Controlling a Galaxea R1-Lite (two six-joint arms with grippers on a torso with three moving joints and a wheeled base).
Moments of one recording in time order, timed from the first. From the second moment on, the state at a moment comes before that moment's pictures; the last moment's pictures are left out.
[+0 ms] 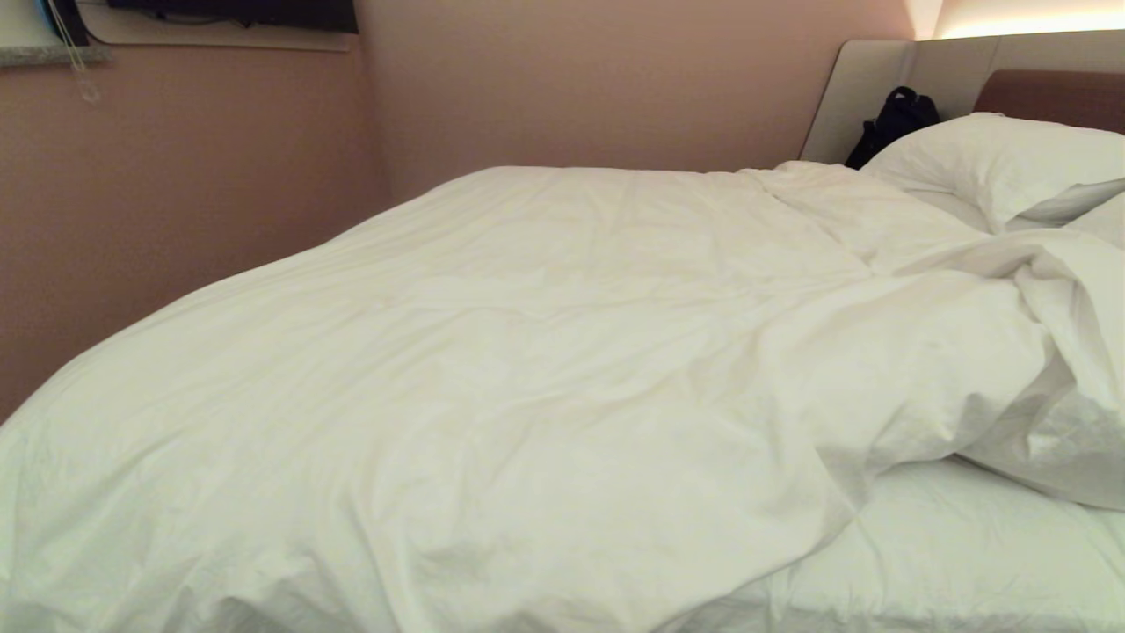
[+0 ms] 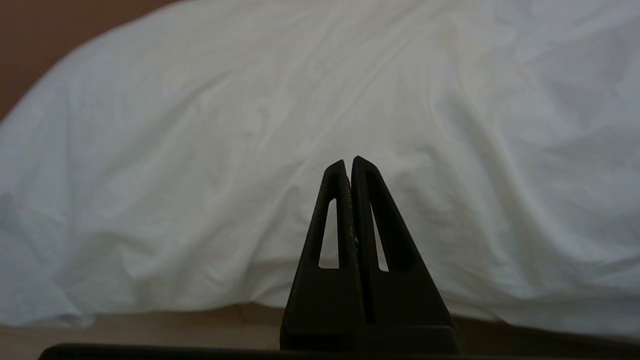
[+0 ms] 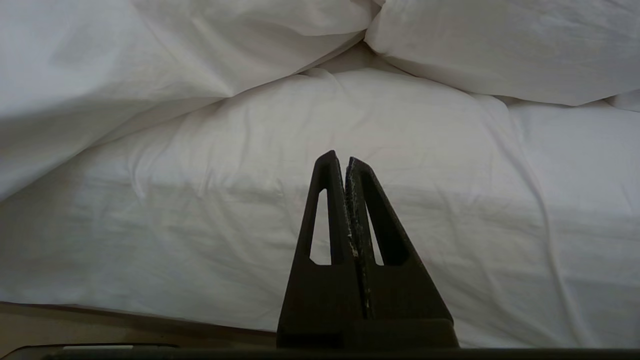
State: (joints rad) left arm 0.00 0.00 0.00 -0.05 0.02 0.02; right arm 0.00 0.00 0.00 0.00 0.00 -0.01
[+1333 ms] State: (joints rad) left arm 0.00 0.00 0.00 -0.05 0.03 0.02; right arm 0.00 0.00 0.00 0.00 0.00 -0.01
